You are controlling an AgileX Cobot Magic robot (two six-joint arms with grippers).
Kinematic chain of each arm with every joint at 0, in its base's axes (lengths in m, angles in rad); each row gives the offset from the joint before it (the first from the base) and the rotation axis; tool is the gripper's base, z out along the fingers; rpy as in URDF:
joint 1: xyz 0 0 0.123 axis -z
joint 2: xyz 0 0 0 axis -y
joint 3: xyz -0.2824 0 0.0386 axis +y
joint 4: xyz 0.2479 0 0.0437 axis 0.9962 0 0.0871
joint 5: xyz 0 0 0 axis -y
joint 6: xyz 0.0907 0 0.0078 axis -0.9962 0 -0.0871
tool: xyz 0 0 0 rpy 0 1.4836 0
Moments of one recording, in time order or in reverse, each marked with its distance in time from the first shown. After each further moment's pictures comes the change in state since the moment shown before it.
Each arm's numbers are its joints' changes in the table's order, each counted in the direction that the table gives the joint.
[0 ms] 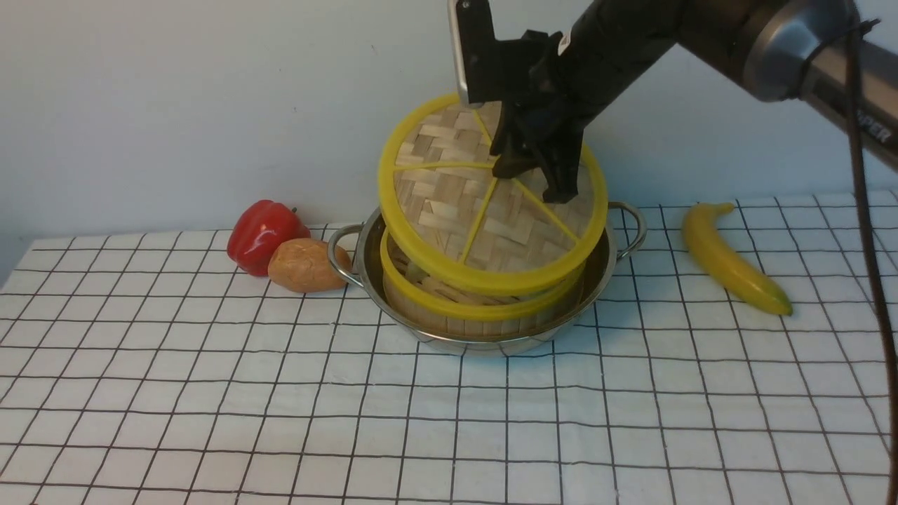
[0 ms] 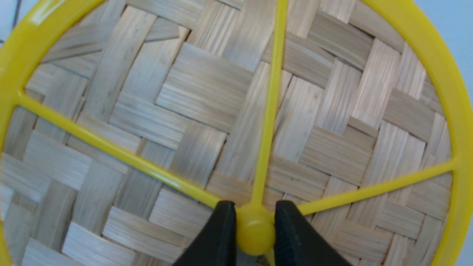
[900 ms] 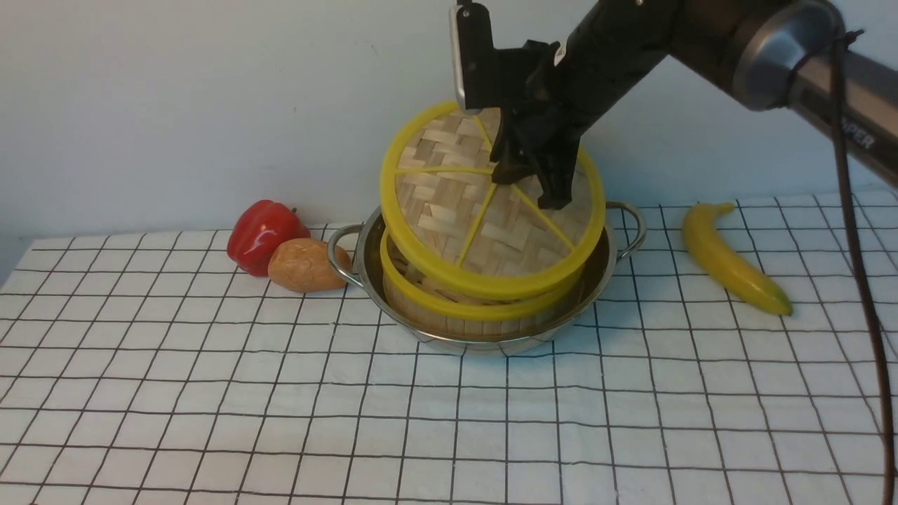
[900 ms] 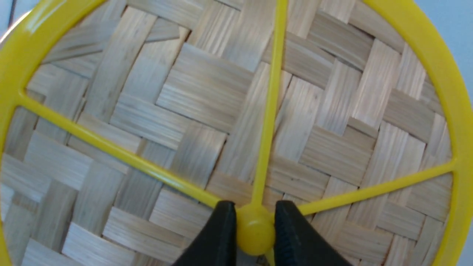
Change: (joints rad) right arm 0.000 -0.029 0.000 -0.008 0.026 -0.038; left arm 0.000 0.000 0.000 0.000 0.000 0.000
